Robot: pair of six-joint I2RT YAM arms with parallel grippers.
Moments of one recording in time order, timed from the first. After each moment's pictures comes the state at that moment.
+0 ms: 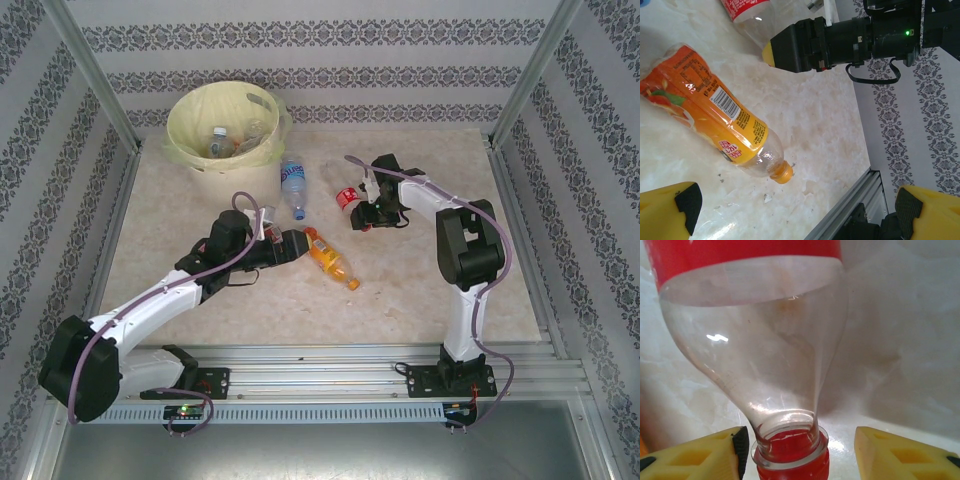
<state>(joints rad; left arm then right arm) -0.51 1.19 0.69 -0.01 0.45 -0.83 0.27 2.05 1.49 -0.75 -0.28 0.10</state>
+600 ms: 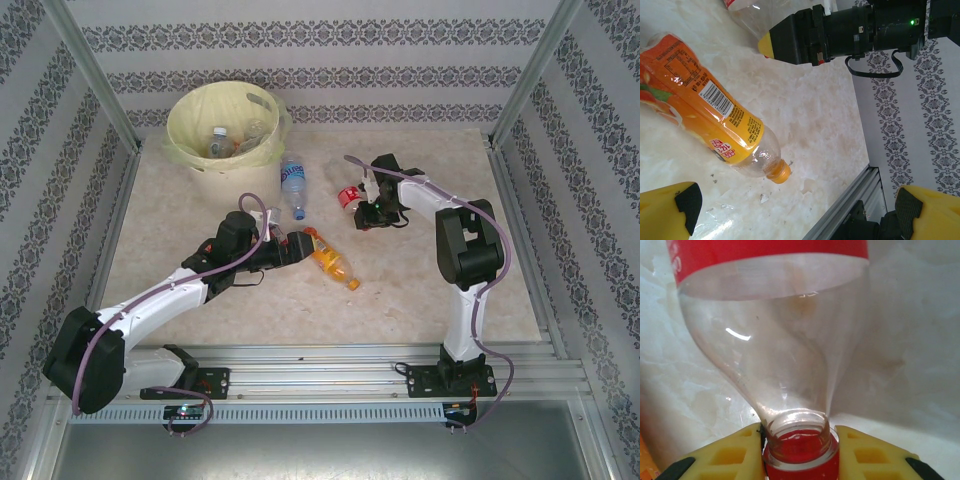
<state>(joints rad) -0.54 1.23 0.69 0.03 0.45 -0.85 0.27 2.05 1.49 -0.74 -0.28 0.10</state>
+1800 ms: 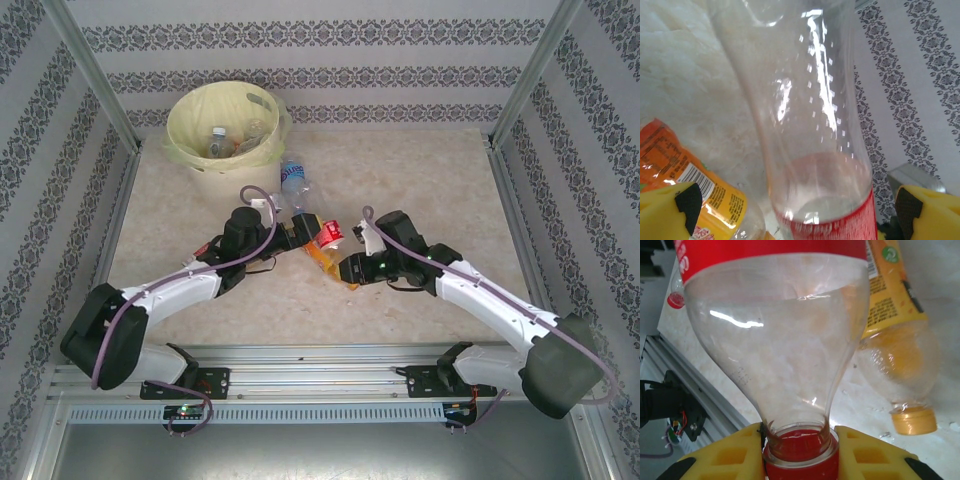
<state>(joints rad) -0.54 1.38 0.69 0.39 0.34 -0.92 0.60 1.18 0.79 -0.48 -0.46 0.47</state>
